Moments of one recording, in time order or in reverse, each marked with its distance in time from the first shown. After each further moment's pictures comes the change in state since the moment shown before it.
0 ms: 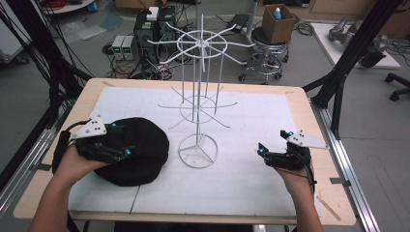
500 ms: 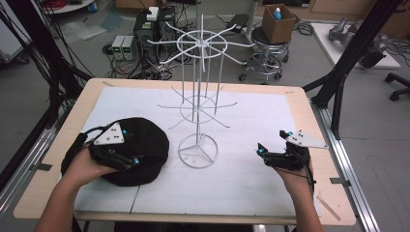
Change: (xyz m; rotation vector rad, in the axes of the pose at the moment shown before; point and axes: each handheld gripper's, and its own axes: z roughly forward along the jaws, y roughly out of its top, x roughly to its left) left arm -0.018 0.000 0.026 0.167 -0.026 0.107; right arm 0.001 0.000 0.002 0.008 0.000 -0.004
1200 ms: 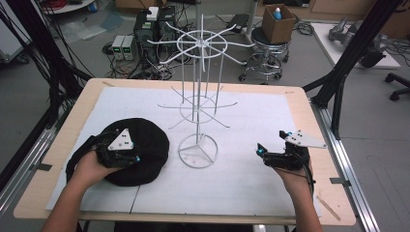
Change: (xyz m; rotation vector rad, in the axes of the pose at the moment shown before) left arm -0.004 -0.007 0.016 0.132 0.028 0.060; right arm 0.000 -0.001 0.001 0.008 -0.001 -0.001
